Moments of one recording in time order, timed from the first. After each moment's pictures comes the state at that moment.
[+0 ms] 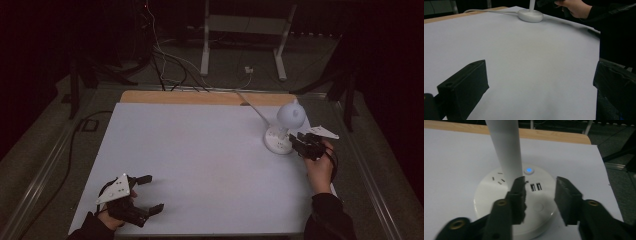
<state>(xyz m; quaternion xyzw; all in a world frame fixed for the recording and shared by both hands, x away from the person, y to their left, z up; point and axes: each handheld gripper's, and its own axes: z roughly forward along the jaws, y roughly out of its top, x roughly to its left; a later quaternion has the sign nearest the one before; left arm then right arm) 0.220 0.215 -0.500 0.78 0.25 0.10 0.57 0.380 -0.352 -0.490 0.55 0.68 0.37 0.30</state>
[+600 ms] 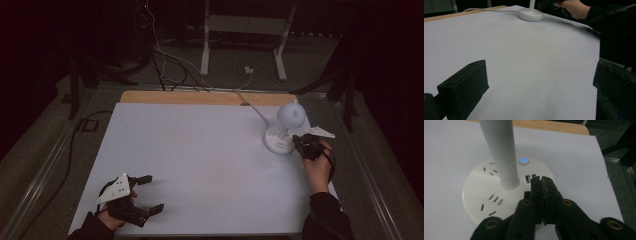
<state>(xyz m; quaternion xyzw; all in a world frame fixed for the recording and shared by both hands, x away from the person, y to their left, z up) 0.220 0.215 -0.501 0.78 0.25 0.09 0.57 0.385 -0.351 -0.498 0.56 0.70 0.34 0.30</state>
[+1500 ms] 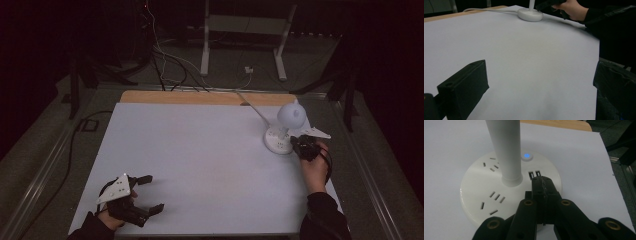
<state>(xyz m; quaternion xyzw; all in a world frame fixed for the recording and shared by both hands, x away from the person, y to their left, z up) 0.221 0.215 -0.501 0.78 0.25 0.09 0.57 0.386 -0.346 -0.506 0.56 0.70 0.33 0.30</state>
